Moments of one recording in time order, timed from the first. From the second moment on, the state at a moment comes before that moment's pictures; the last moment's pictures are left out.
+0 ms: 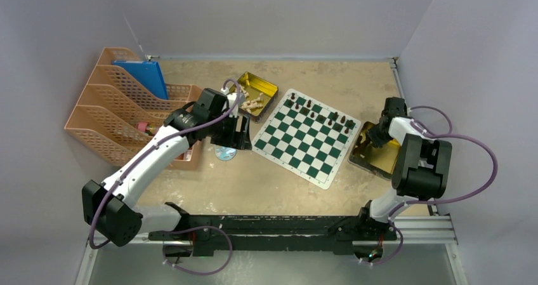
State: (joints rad) left arm -0.53 1.27 1.17 -0.83 0.26 -0.34; right arm -0.25 1.63 0.93 -0.47 0.10 0.84
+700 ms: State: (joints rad) left arm -0.53 1.22 1.26 -0.83 0.33 -0.39; right arm -0.25 1.49 1.07 -0.60 0.19 0.78
